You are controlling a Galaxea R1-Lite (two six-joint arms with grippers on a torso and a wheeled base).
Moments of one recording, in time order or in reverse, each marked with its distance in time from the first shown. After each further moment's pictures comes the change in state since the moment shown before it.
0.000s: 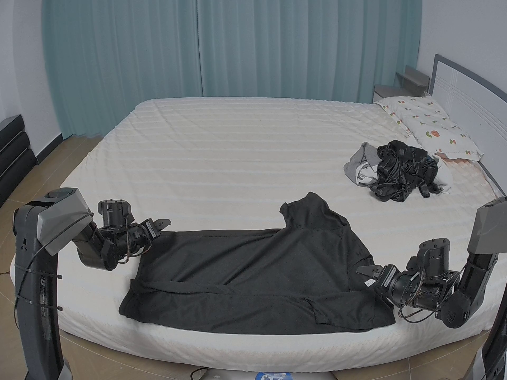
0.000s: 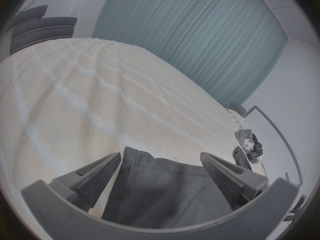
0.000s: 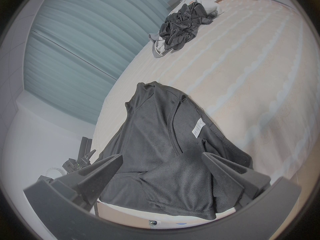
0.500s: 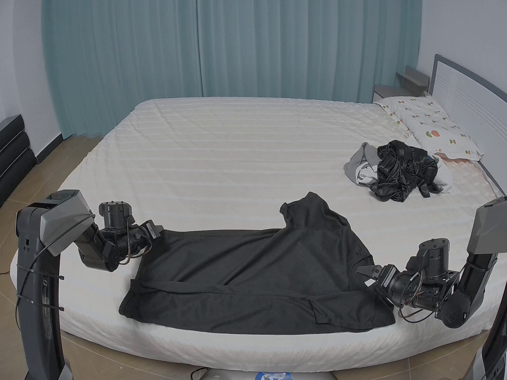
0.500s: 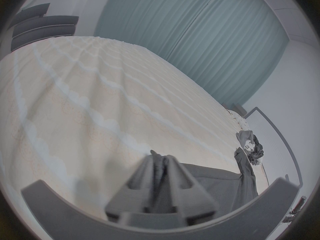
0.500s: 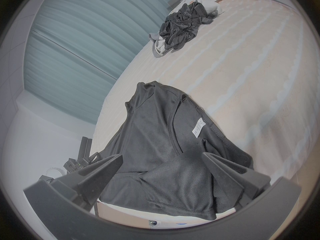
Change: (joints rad) left arm 0.004 0.022 -0.016 -0.006 0.002 -0.012; right arm -0.001 0.004 -0.002 -0.001 0.001 0.000
